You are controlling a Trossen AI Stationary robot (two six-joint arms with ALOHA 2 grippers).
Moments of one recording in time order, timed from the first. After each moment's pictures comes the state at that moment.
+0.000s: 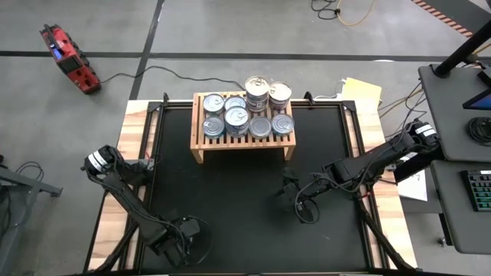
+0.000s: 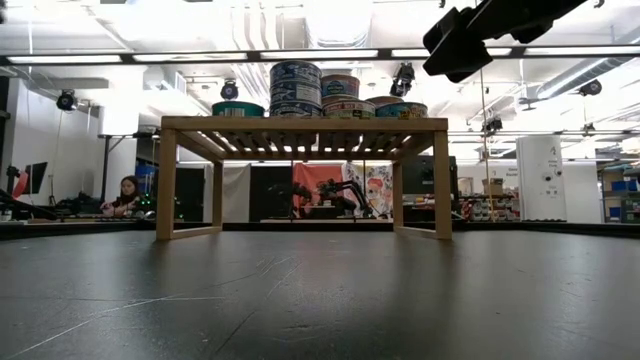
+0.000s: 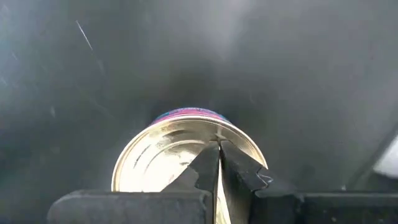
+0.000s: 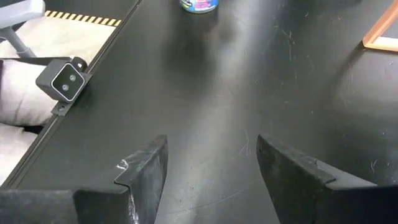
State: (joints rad) left arm -0.88 1.74 1.15 -0.86 -0.09 -1.38; right arm 0.35 1.34 0.84 -0.14 0.00 0.07
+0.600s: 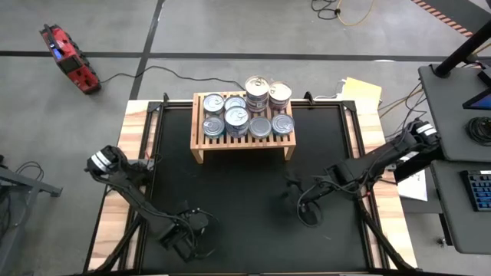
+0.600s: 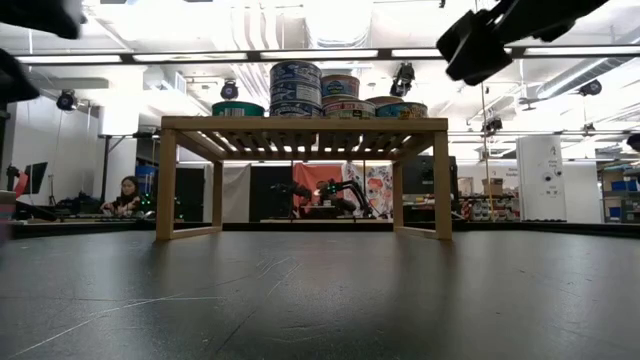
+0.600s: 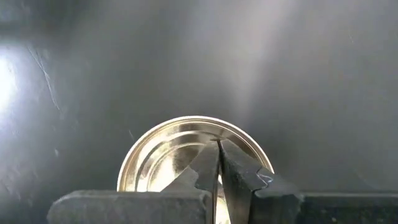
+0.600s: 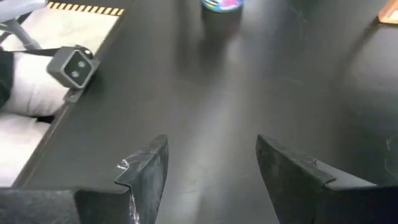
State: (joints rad) left arm -0.81 1.75 1.14 -0.85 -0.31 -1.23; right arm 0.38 1.32 0.84 -0.21 0.00 0.13
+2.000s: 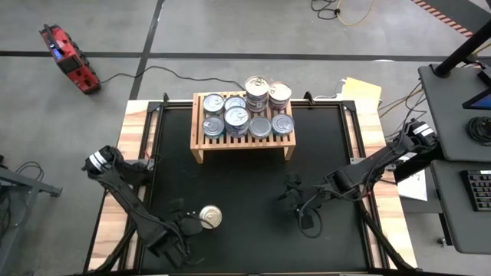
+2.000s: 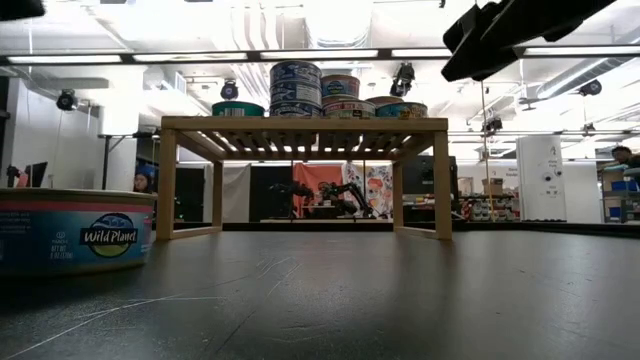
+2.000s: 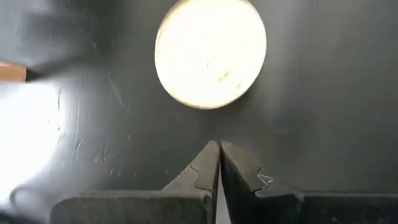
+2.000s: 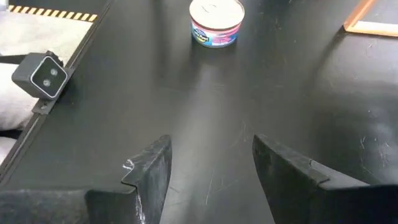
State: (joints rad) left arm -0.86 1.74 1.34 -1.18 -0.34 -1.09; right arm 0.46 1.36 0.84 -0.17 0.19 0.17
